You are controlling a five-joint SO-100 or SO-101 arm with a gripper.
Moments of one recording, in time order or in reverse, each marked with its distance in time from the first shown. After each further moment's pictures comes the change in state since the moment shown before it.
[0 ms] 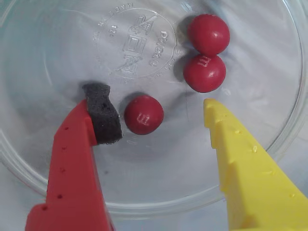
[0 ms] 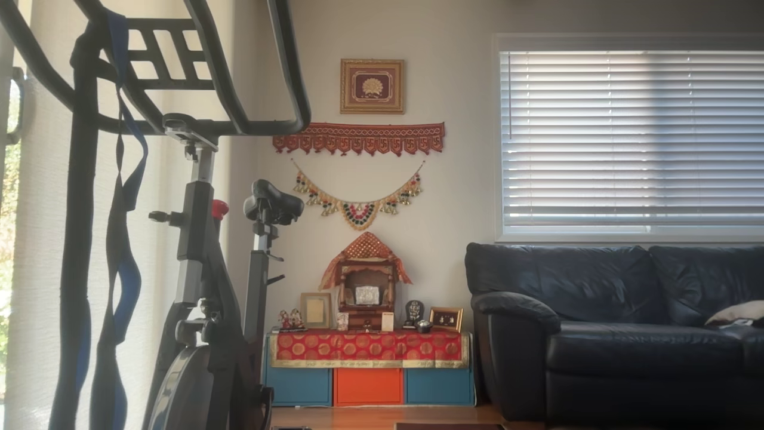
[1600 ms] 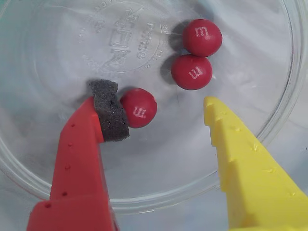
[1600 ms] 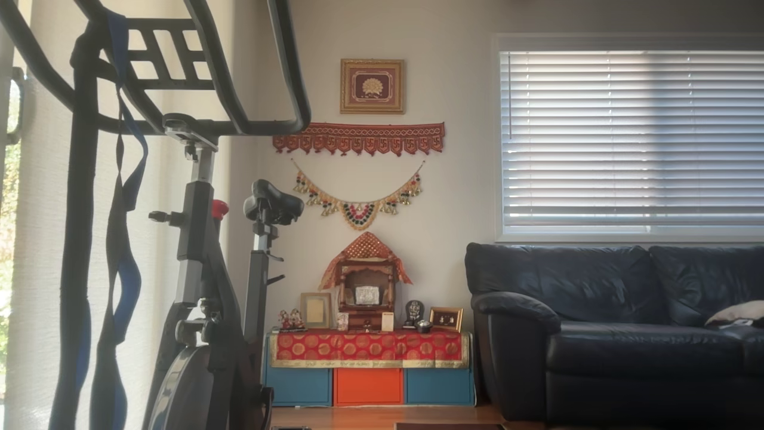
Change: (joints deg) arm -4.5 -5.9 -7.8 7.2 4.6
